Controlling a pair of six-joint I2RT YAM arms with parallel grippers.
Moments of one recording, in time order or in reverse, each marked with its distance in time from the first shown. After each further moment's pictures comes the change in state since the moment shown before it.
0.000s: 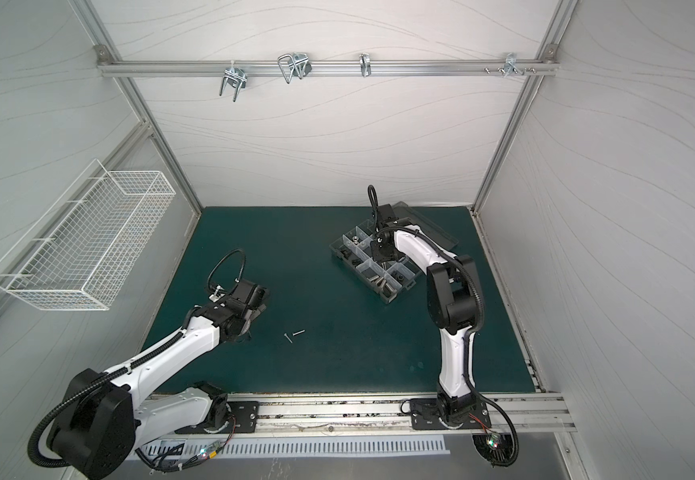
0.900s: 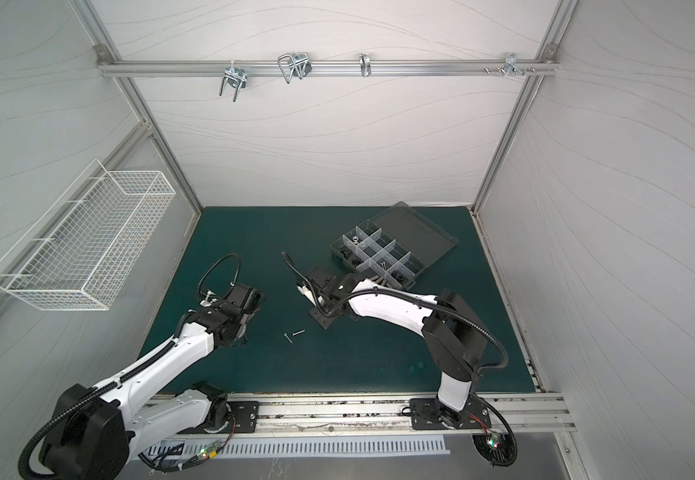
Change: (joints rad) left arm 0.011 -0.079 -0.030 -0.072 -0.053 -0.097; right arm 0.646 -0.245 -0.341 0.153 -0.063 -0.094
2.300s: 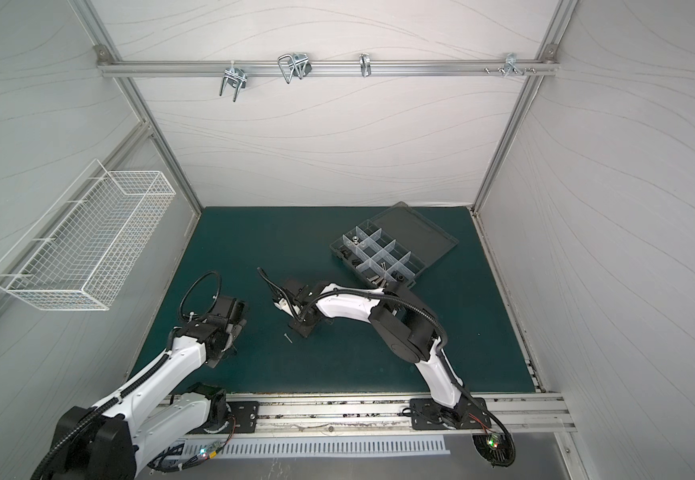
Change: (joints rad) left arm 0.178 -0.085 -0.137 -0.010 0.143 -0.053; right arm 0.037 0.332 0.197 0.055 -0.081 -0.077
